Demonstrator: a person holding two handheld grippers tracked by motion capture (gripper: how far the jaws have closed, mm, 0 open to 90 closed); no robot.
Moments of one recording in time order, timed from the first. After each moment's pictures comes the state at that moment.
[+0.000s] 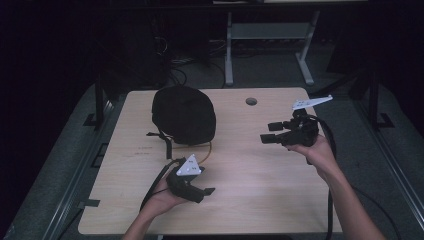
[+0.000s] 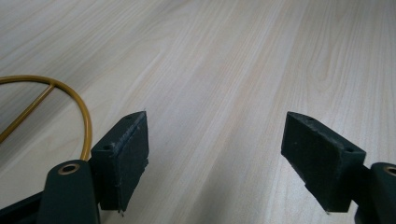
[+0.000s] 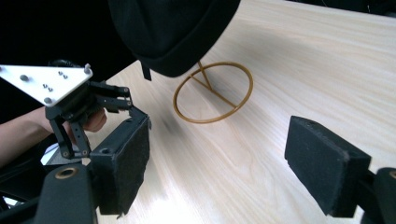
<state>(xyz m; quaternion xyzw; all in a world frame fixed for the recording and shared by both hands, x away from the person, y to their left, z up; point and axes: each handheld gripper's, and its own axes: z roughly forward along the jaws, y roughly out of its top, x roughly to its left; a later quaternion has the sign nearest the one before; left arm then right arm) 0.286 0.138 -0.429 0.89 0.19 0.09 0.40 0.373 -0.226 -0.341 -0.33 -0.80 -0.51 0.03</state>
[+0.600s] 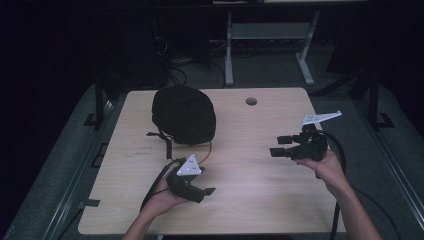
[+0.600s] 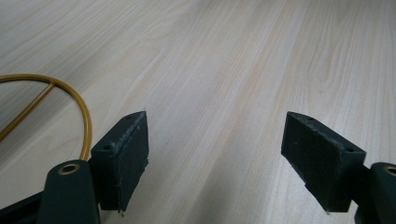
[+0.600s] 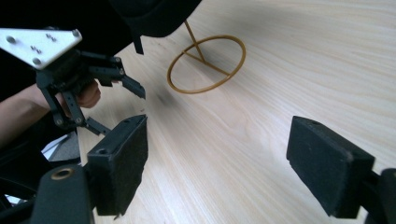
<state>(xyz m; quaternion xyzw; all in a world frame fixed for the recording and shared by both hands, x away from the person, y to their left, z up) 0.286 0.138 -0.430 0.89 0.20 0.09 0.40 0.349 -0.251 -0.371 -0.35 -0.79 -0.50 0.04</state>
